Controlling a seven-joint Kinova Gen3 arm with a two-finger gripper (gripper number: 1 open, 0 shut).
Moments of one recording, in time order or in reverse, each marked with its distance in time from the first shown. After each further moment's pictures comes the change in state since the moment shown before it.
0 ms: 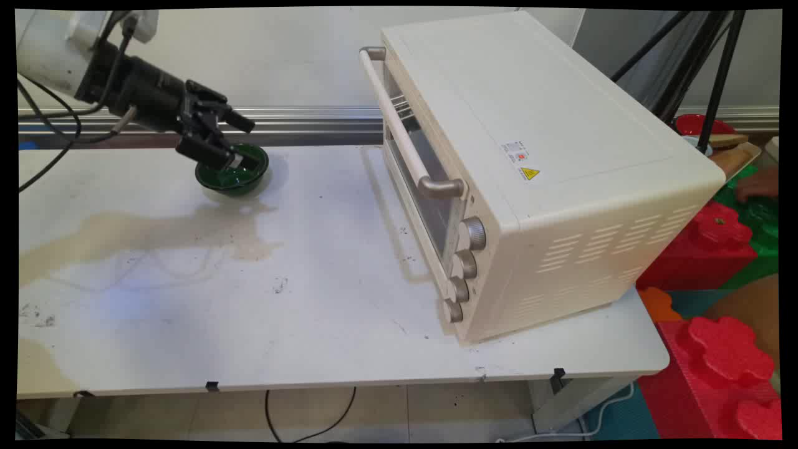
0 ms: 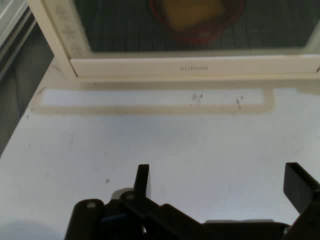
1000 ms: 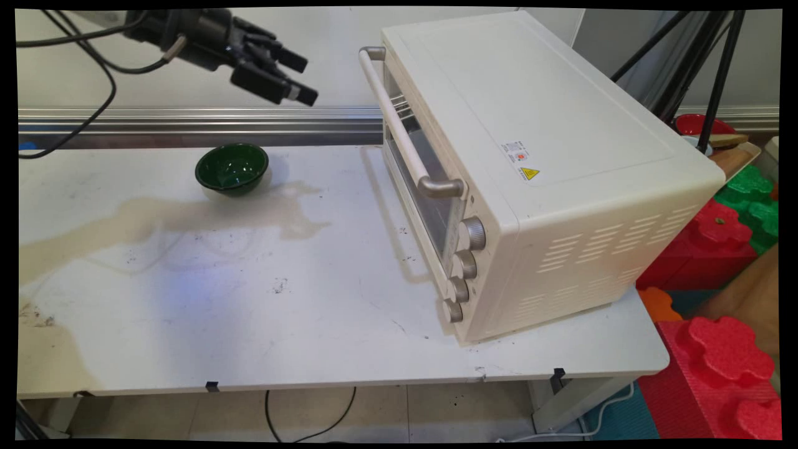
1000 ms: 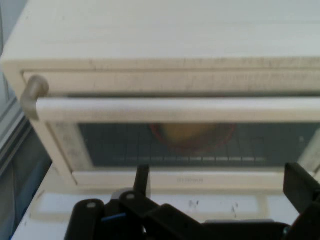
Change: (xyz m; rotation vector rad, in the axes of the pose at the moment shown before) arm 0.086 -0.009 0.016 -0.027 0.174 -0.013
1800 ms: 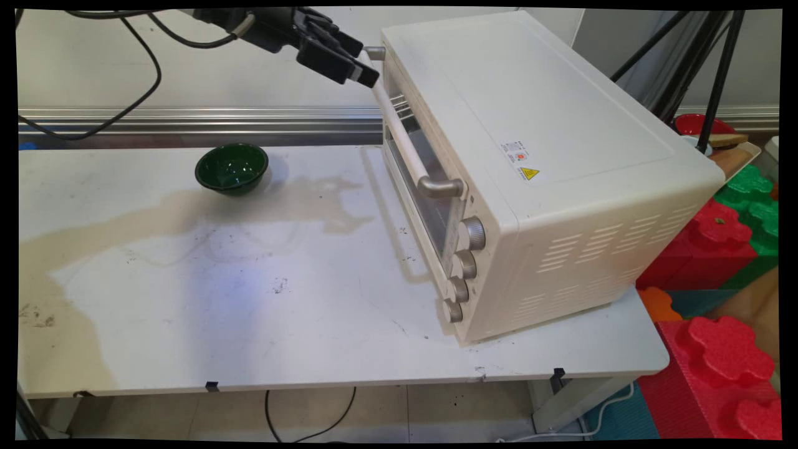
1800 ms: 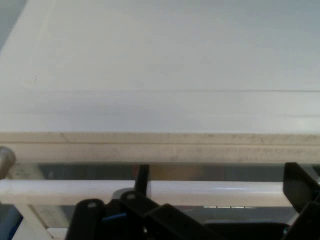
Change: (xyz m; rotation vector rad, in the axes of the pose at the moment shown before) arm 0.050 0.008 0.052 -0.030 0.031 -0.021
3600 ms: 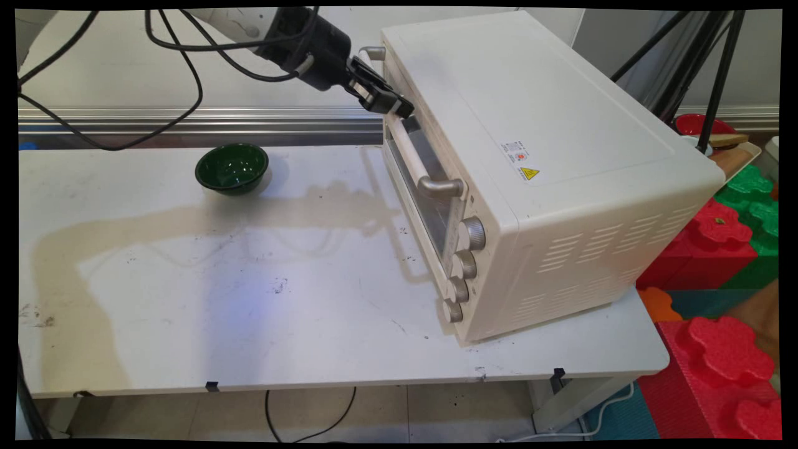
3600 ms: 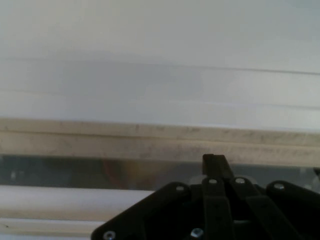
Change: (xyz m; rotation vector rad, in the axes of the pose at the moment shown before) arm 0.002 0.015 0.068 -0.029 -0.105 -0.059
